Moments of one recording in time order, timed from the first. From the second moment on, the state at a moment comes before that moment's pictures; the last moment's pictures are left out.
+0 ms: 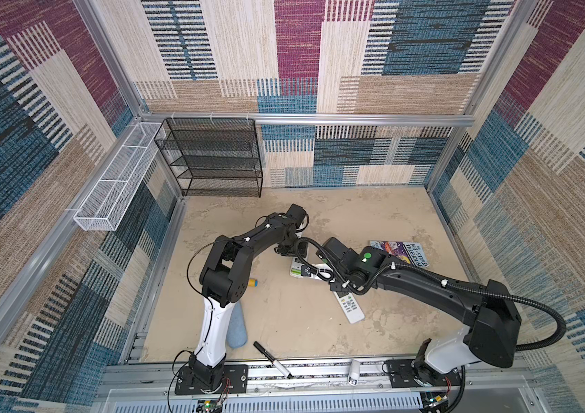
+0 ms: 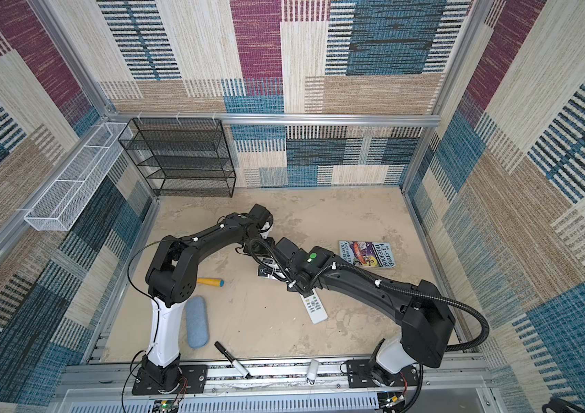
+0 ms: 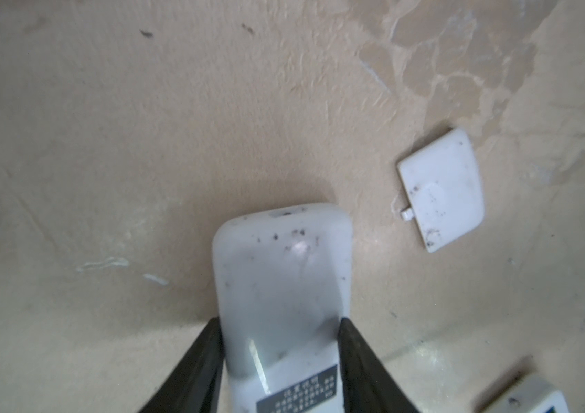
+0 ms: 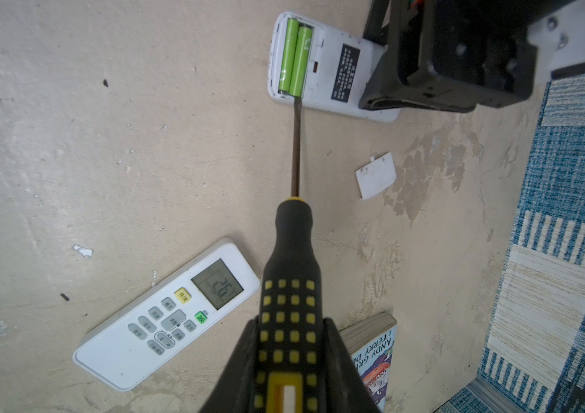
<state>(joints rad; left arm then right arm) -0.54 2.15 1.65 -0.80 0.14 -0.30 0.90 1.51 1.20 -0.85 0.27 -0.68</state>
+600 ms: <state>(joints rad) -0.54 2.16 1.66 -0.82 0.13 -0.30 0.91 1.55 1.28 -0.90 0.27 -0.67</state>
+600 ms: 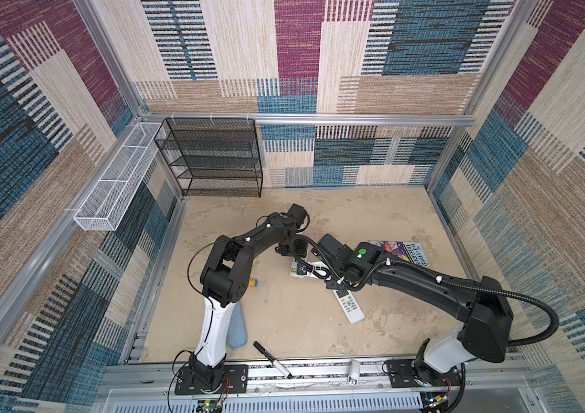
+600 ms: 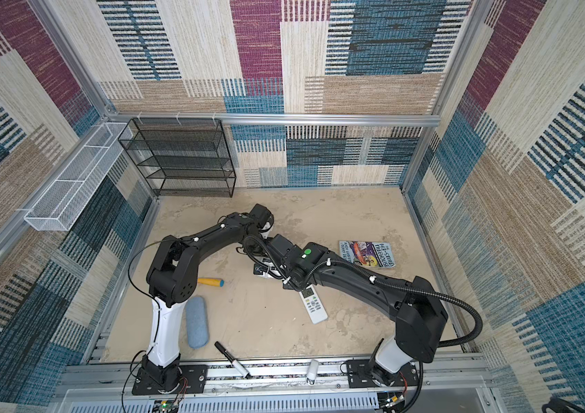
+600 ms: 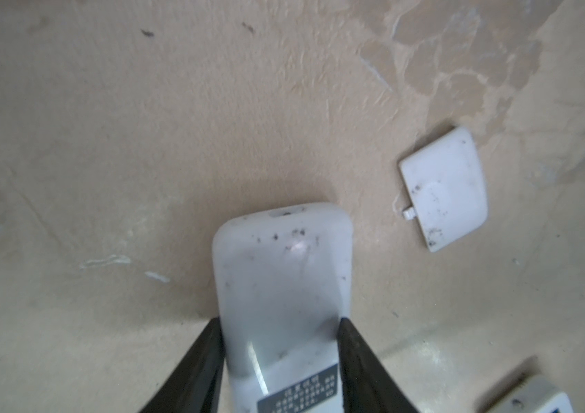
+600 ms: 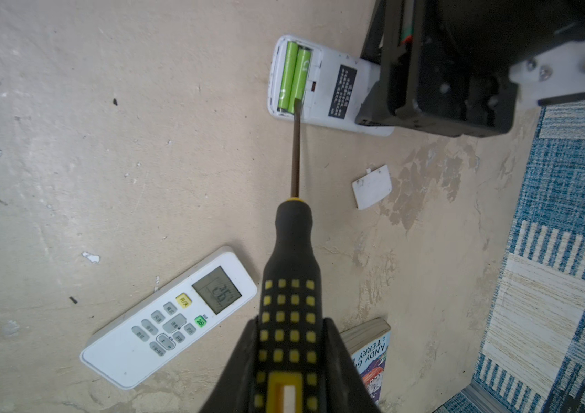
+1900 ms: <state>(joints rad) -0.56 2.16 1.68 -0.84 0.09 -0.30 0.91 1.56 1.28 -0.93 0.29 -0.67</state>
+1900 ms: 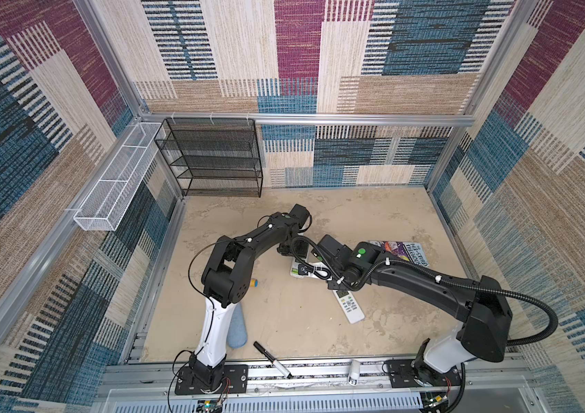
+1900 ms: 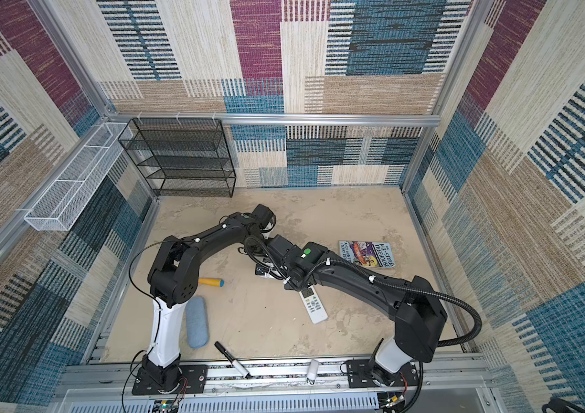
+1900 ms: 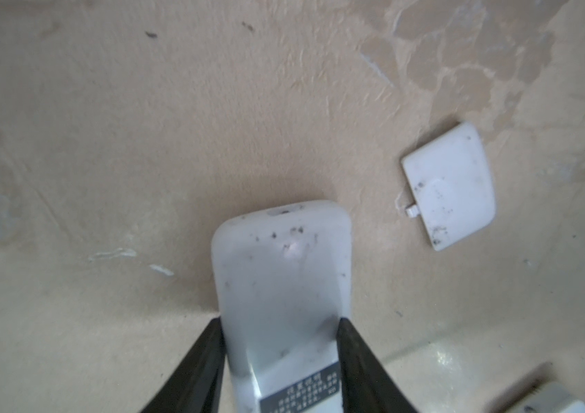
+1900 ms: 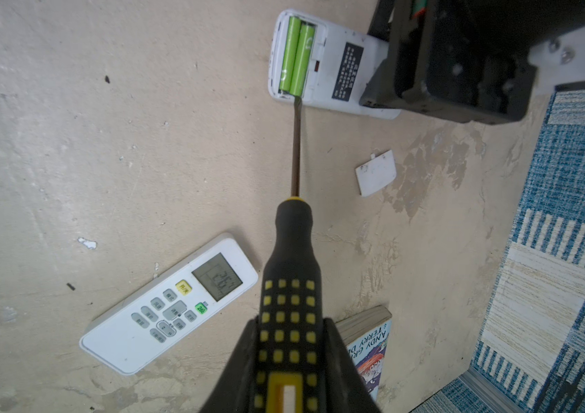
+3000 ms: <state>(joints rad) -0.56 2.19 1.69 -0.83 0.09 -0.26 0.91 1.42 0.95 -0.58 0.17 -0.31</state>
